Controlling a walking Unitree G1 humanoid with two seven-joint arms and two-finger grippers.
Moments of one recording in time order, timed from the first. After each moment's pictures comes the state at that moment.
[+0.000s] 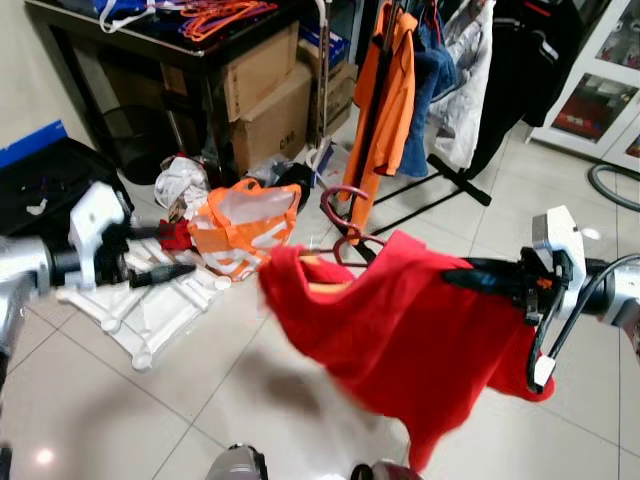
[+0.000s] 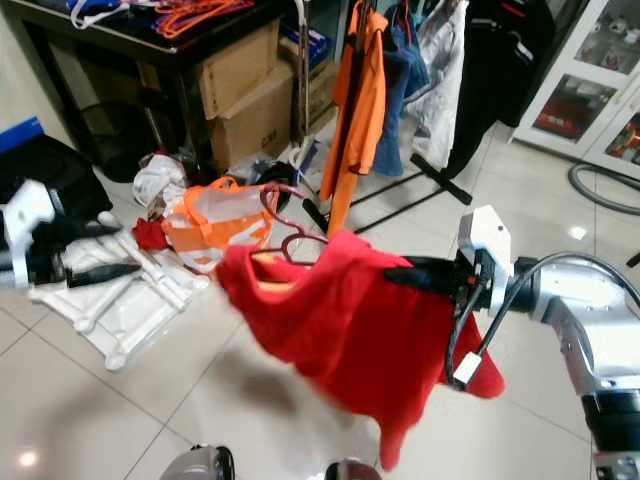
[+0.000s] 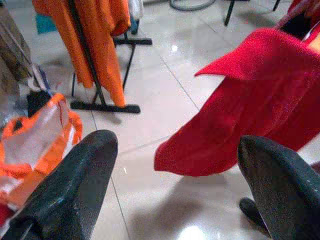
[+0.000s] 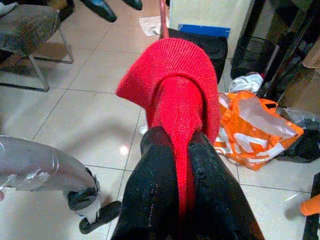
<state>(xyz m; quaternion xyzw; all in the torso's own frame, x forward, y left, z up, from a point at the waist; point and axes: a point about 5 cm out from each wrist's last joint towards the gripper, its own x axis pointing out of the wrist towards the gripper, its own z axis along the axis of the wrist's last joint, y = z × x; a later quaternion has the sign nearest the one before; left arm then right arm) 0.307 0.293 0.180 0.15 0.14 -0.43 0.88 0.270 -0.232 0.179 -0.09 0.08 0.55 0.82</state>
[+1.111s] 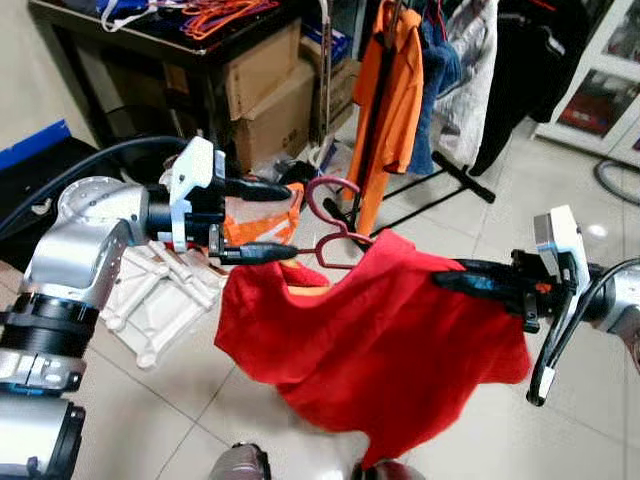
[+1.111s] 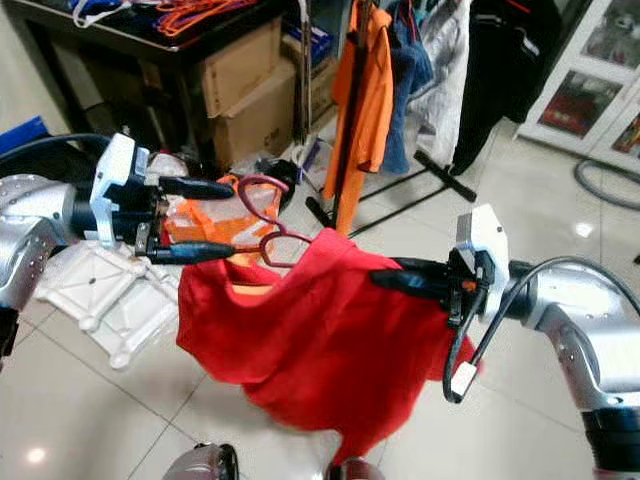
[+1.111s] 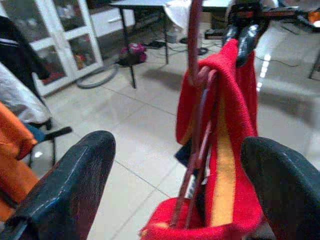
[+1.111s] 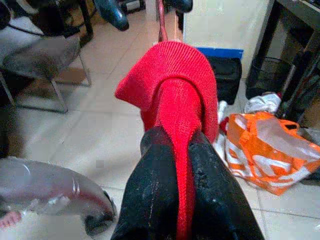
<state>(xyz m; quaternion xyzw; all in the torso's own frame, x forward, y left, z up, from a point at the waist) 0.319 0.177 0.231 0.16 0.01 -0.64 0.75 0.259 -0.215 0.185 -0.04 0.06 0.58 0.81</state>
